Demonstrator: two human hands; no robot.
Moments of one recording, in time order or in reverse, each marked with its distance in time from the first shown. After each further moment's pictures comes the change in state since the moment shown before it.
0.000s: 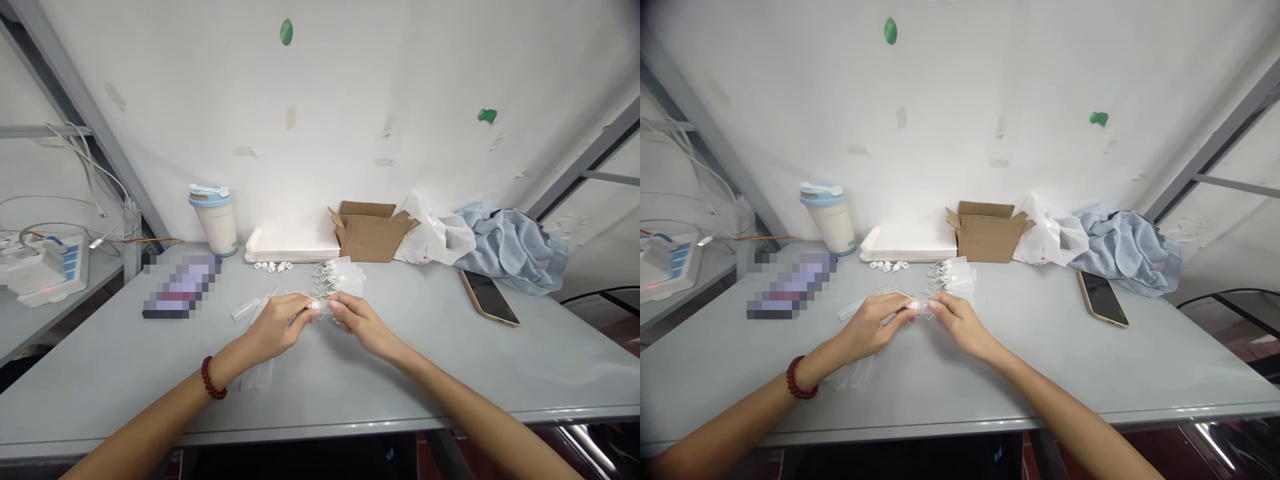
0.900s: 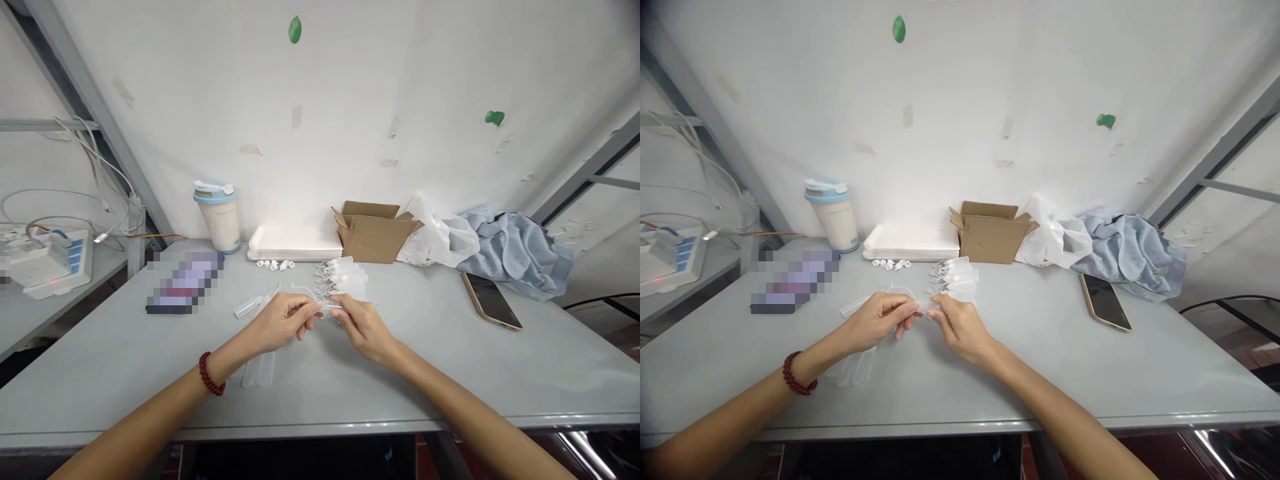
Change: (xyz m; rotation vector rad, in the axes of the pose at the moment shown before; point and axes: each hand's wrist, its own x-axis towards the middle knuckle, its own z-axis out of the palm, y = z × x) left_hand 0.004 0.006 -0.006 -0.306 -0.166 -0.338; right_hand -0.005 0.007 0.000 -0.532 0.079 -0.324
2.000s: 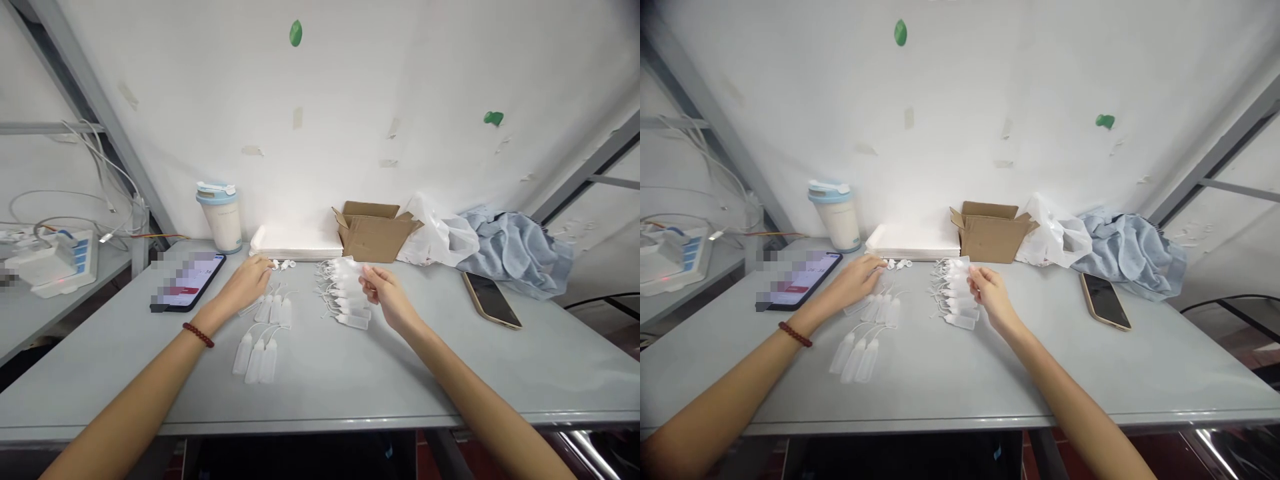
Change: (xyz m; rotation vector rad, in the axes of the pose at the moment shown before) left_hand 0.027 -0.073 -0.069 0.750 0.348 0.114; right_hand 0.021 0.022 -0.033 0.684 0.315 0.577
